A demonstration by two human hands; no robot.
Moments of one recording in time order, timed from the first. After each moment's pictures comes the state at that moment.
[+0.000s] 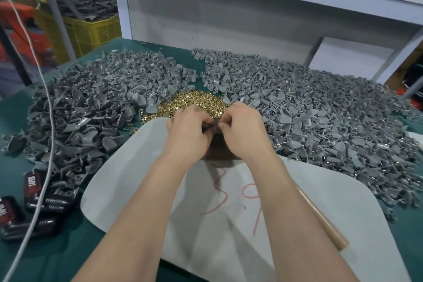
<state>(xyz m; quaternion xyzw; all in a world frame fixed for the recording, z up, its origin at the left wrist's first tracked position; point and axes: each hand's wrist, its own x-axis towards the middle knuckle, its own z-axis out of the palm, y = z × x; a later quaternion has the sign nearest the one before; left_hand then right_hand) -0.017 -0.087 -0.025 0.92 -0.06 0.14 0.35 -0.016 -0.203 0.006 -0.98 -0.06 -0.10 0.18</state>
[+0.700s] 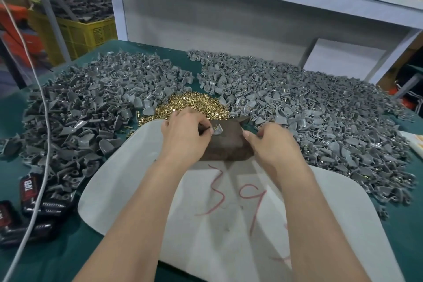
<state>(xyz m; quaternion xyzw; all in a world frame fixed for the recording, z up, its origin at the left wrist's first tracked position) -0.019 -0.087 -0.024 0.93 -0.04 0.13 0.34 -0.022 -0.260 -0.006 -0.98 0.14 -0.01 0.15</state>
